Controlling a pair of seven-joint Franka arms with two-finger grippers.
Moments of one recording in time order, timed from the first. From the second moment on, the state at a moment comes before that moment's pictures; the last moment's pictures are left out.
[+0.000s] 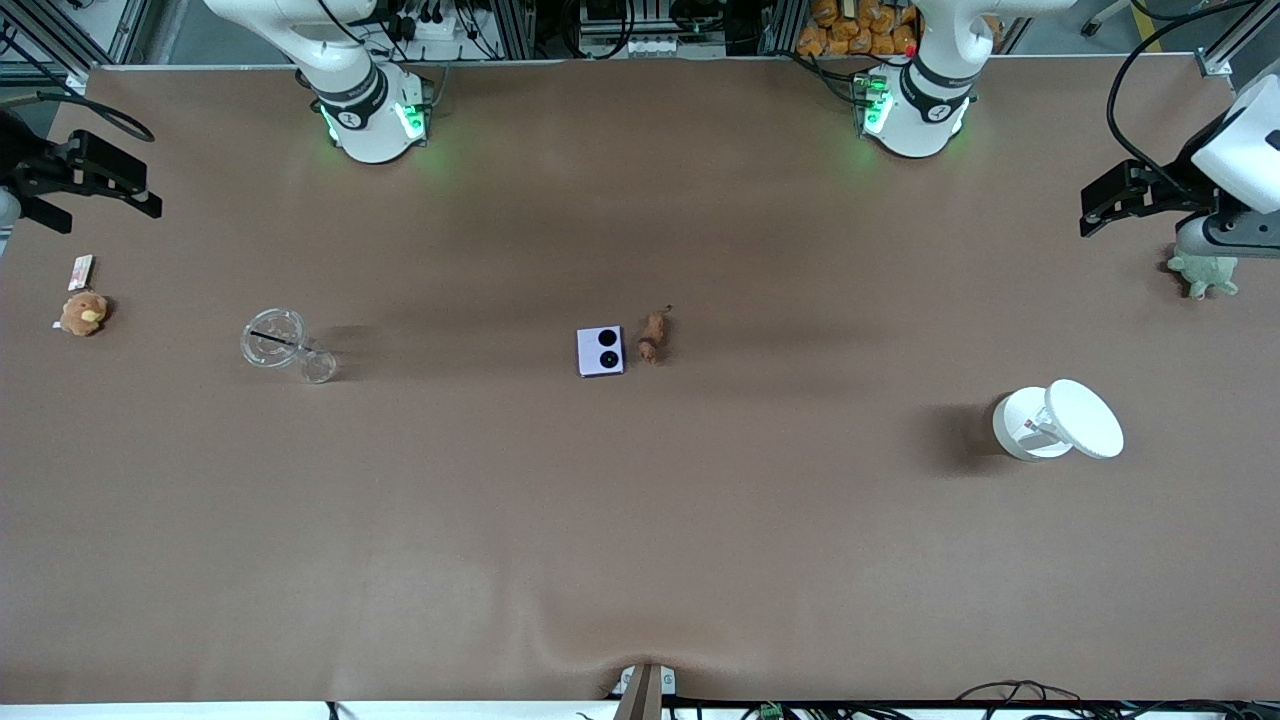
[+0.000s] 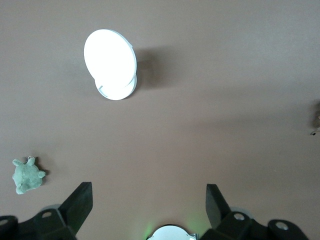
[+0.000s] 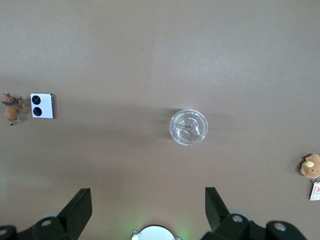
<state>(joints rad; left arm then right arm) -0.10 -0.04 0.01 -1.57 0.03 1.47 0.01 0.00 -0.03 -0.02 -1.47 0.07 1.36 -0.14</state>
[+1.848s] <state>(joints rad) -0.53 0.47 -0.22 -1.44 -0.03 1.82 -0.69 0.00 -0.02 -0.02 -1.48 0.05 1.35 -0.14</state>
